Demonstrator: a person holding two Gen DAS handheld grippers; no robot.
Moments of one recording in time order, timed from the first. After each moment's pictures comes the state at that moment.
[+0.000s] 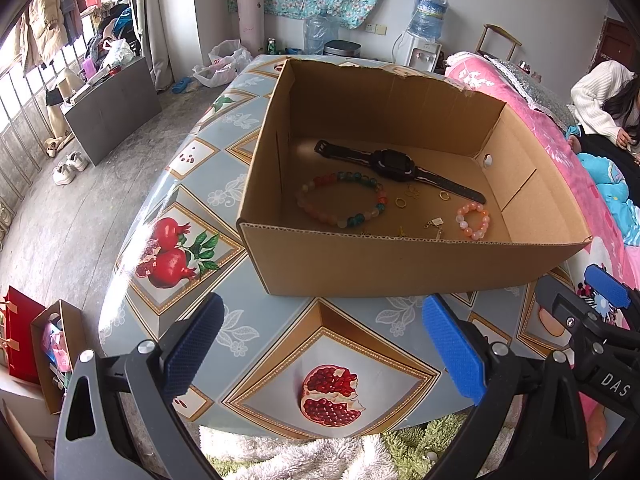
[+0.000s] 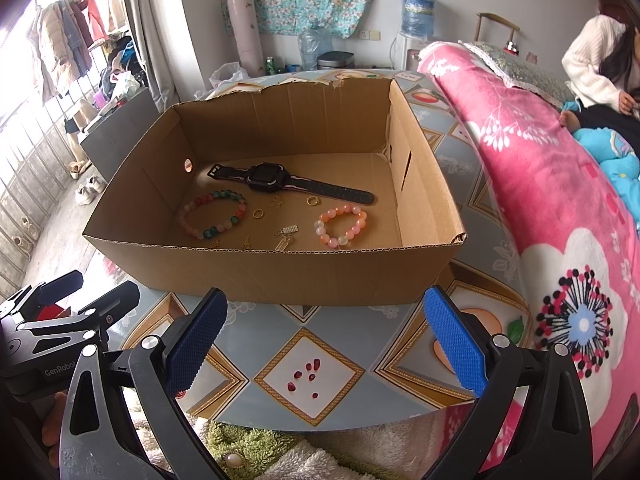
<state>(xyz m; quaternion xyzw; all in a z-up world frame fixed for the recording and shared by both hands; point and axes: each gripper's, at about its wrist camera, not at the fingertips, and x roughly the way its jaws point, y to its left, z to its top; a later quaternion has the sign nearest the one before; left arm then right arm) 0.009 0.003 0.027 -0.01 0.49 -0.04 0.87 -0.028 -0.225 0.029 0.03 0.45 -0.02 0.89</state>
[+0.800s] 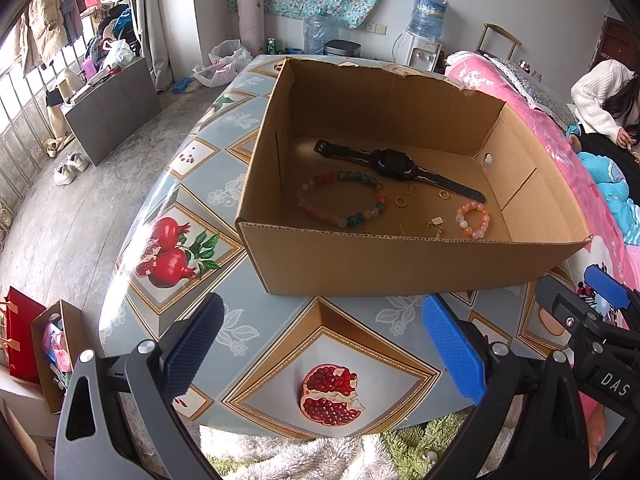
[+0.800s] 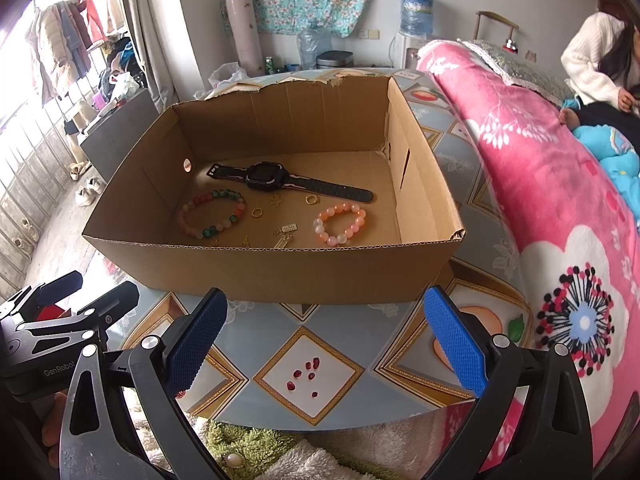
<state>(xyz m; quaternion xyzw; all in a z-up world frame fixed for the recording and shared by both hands) 0.009 0.002 0.026 -0.01 0.49 -0.04 0.87 -0.029 -0.225 0.028 0.04 0.45 -0.02 0.89</state>
